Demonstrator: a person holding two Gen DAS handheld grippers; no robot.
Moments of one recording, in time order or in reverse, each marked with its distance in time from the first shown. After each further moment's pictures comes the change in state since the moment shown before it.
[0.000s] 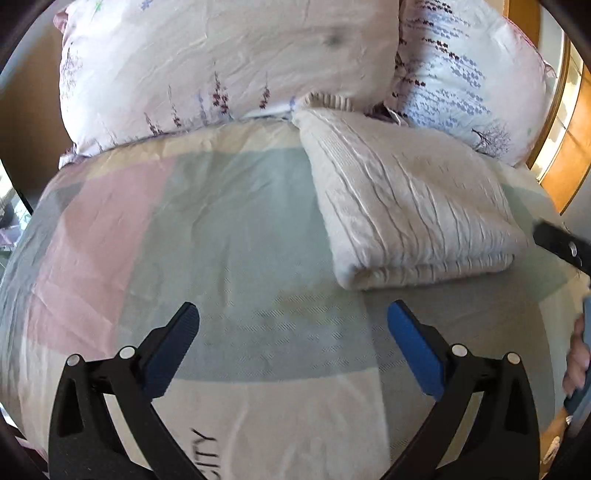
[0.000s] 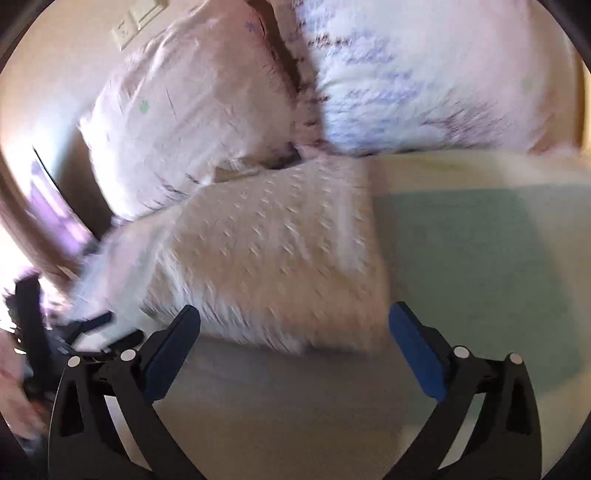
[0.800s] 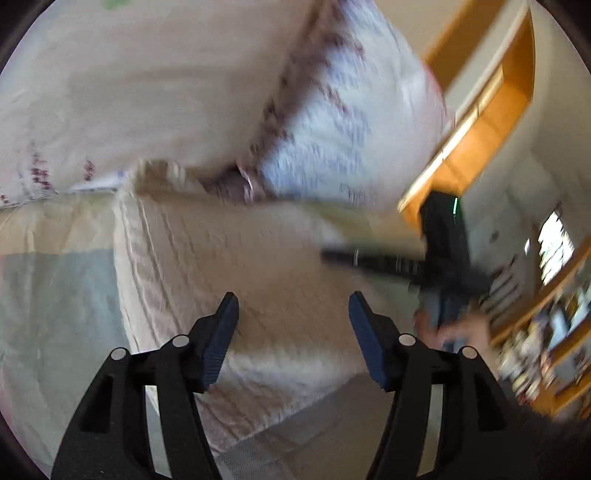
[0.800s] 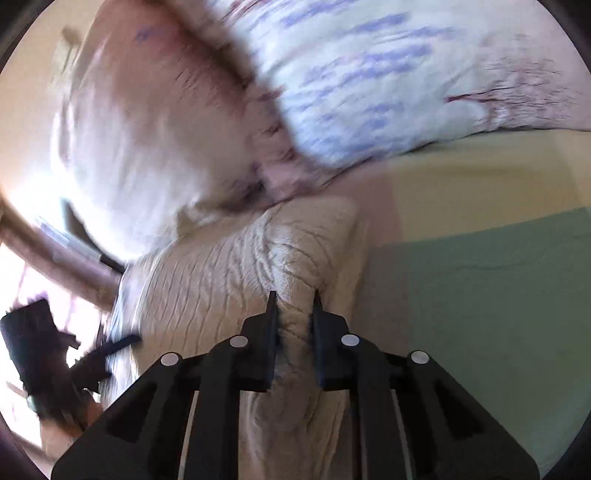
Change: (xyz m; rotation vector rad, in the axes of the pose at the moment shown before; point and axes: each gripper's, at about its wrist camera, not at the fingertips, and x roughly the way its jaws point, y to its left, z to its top) left arm 0.043 -0.028 0.095 0.086 -0.042 -0.596; right arm 0.108 -0.065 0.095 0.248 0.134 0.243
